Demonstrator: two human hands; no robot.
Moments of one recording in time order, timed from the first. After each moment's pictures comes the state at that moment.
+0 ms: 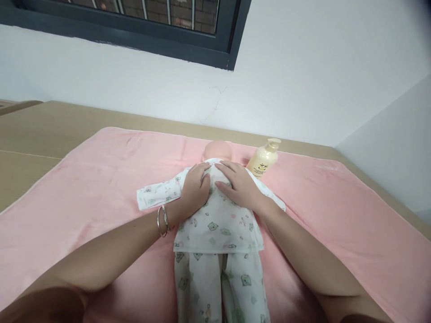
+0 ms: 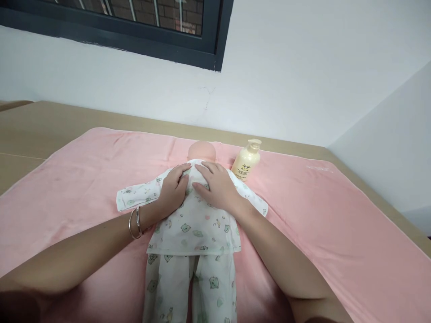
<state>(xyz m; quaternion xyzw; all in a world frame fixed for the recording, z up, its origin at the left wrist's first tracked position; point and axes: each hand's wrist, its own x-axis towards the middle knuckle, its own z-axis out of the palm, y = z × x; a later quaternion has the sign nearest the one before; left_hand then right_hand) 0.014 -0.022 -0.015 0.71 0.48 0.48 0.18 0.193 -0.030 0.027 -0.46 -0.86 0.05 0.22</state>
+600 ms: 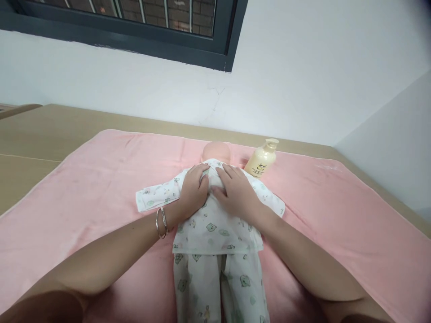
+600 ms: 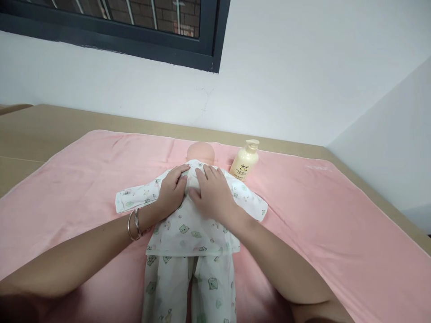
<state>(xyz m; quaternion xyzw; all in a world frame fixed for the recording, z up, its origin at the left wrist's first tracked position) 0.013 -0.022 -0.014 0.71 0.48 0.48 0.17 0.174 -0.051 0.031 -0.53 -0.83 0.00 0.19</state>
